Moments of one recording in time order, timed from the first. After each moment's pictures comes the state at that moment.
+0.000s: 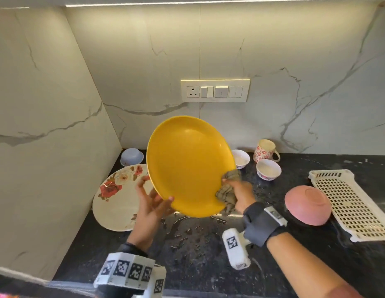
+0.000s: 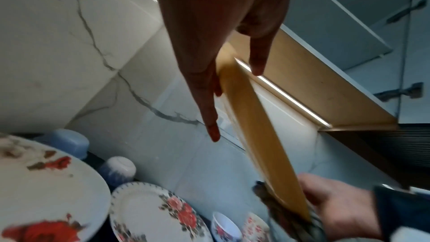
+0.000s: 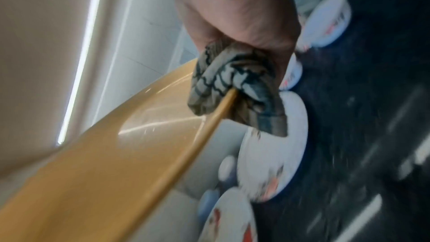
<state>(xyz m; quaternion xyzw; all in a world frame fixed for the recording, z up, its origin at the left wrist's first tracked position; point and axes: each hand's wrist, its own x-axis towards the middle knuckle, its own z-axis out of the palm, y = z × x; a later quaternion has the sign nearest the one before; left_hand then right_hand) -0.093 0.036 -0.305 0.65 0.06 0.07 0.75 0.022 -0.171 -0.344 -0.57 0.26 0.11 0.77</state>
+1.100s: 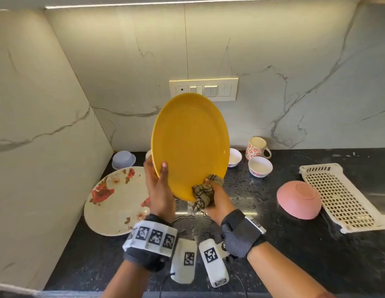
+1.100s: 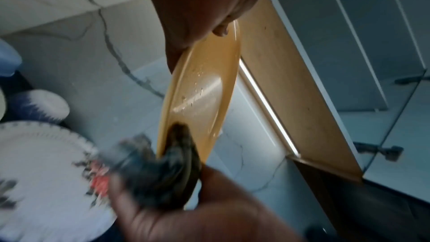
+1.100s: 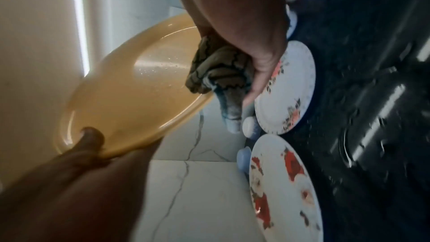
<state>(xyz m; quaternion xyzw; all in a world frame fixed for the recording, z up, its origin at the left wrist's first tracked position) -0.044 -0.016 -0.275 0.56 0.08 0.22 0.79 -0.001 -0.137 -0.347 -0.38 0.24 0.21 0.87</state>
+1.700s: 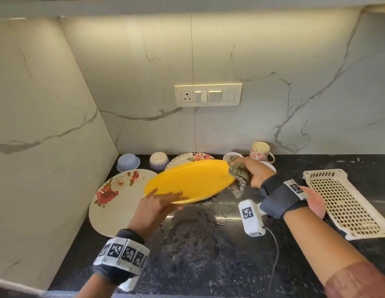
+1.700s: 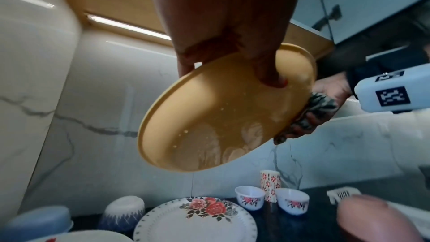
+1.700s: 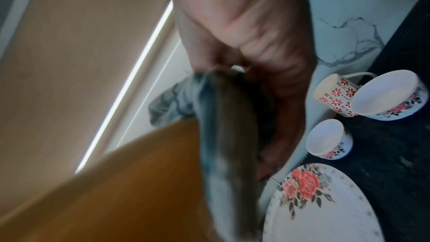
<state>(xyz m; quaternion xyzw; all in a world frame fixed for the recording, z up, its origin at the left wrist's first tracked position) -0.058 0.054 -0.320 0.93 -0.23 0.17 0.22 0.054 -0.213 -0.273 -0.61 0.17 0.21 0.74</state>
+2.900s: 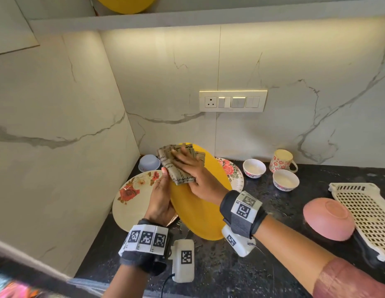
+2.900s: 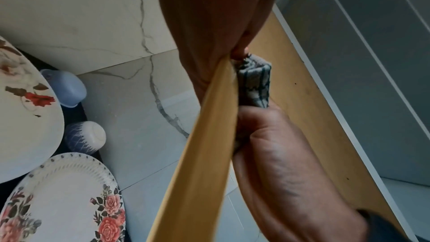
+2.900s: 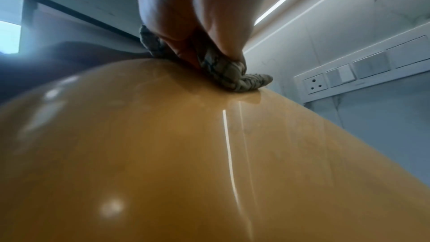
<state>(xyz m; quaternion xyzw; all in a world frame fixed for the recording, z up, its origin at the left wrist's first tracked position) -0.063 0.051 -0.268 0.47 0.11 0.05 0.87 0.017 -0.060 -0.284 -0.77 -0.45 -0.04 0.44</state>
